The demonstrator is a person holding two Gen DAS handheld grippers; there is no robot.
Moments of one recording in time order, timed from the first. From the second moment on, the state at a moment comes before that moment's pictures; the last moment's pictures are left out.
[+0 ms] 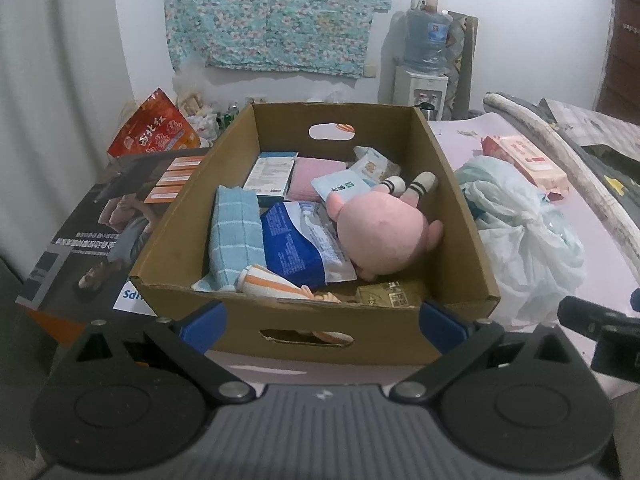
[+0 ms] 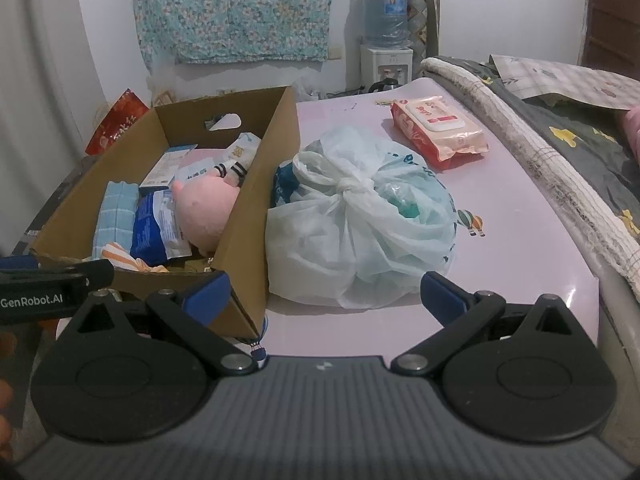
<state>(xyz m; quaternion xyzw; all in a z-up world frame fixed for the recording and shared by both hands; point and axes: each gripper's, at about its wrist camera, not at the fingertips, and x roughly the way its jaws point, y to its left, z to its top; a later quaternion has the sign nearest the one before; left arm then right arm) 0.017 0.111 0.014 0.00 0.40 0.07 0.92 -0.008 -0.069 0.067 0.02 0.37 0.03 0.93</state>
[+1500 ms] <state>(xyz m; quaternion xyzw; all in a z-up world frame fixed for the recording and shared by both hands) 0.012 0.136 -0.001 0.00 0.44 0.10 0.89 0.000 -0.026 0.052 -0.03 0.41 0.07 0.91</state>
